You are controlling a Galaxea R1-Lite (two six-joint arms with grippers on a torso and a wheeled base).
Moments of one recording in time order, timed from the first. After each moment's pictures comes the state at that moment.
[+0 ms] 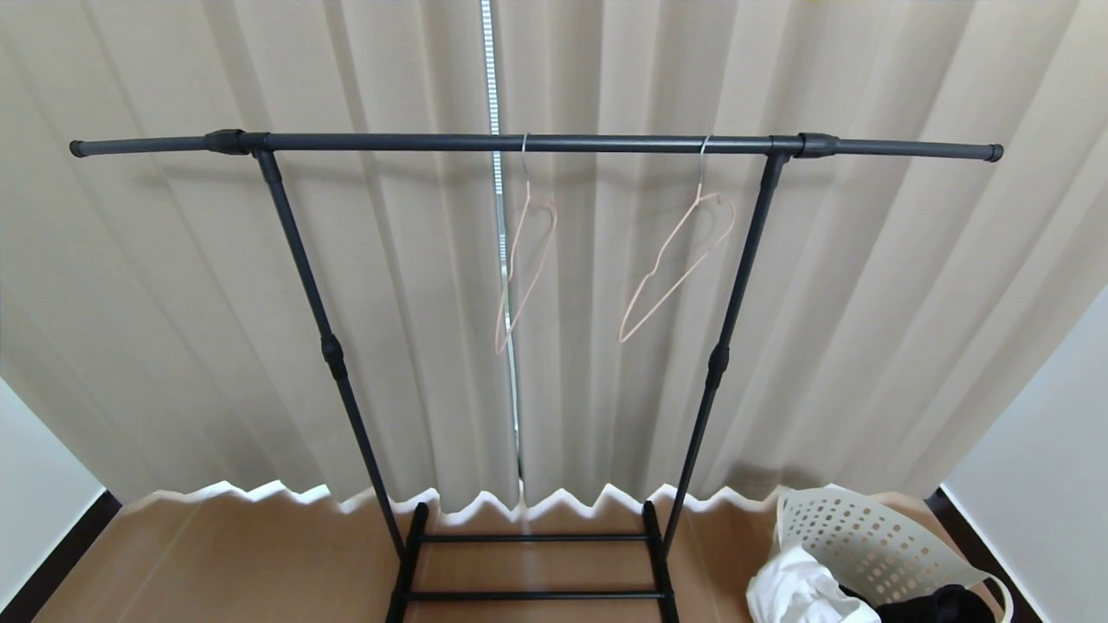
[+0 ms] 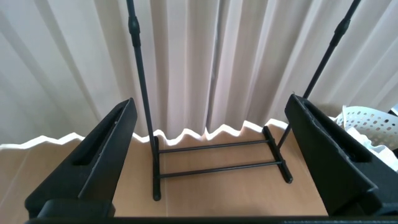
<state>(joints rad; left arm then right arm) -0.01 0.00 -0.04 0.08 -0.12 0.00 0.01 0.00 0.00 0.00 0.02 0.00</state>
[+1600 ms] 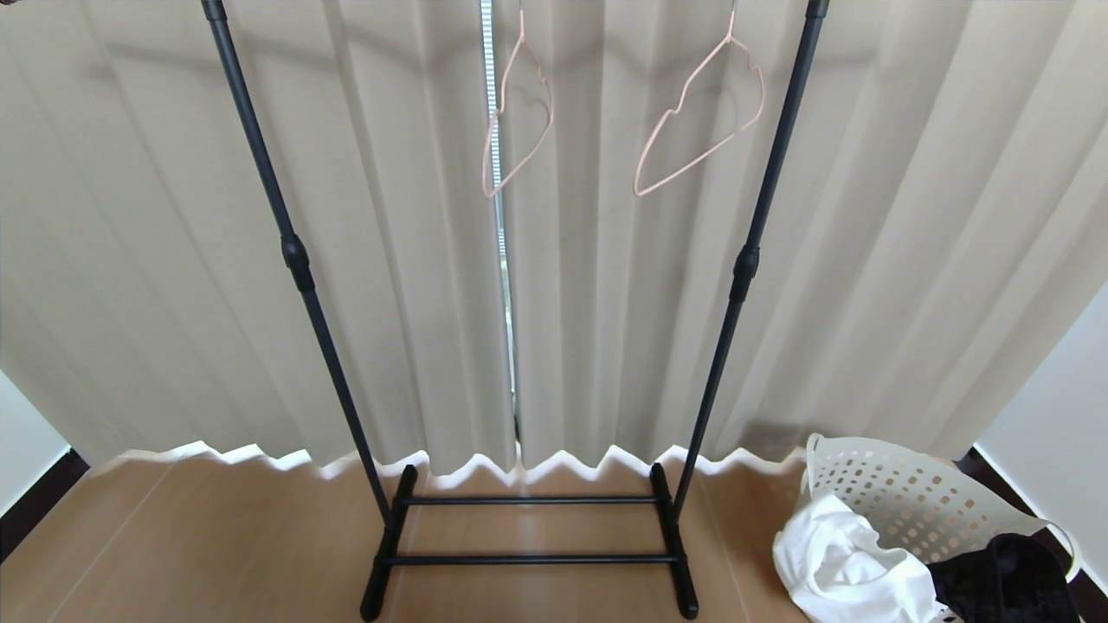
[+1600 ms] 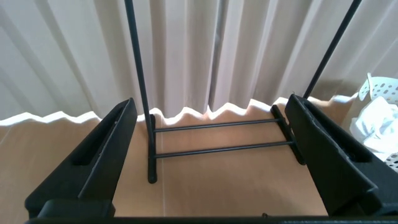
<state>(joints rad) -0.01 0.00 -0.04 0.08 -0.12 0.00 0.01 0.00 0.00 0.00 0.02 0.00</state>
